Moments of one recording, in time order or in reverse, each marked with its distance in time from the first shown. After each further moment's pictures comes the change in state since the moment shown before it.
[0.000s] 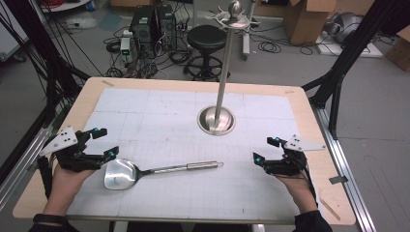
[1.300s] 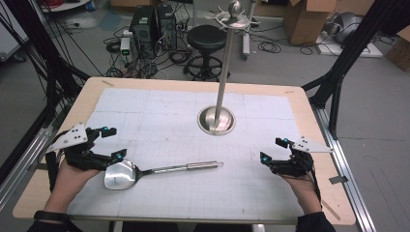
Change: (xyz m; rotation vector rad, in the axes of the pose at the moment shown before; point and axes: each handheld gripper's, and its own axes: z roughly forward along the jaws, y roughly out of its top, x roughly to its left) left arm -0.013 0.020 0.018 0.064 -0.118 0.042; right arm -0.012 -0.009 -0.009 -0.010 -0.057 0.037
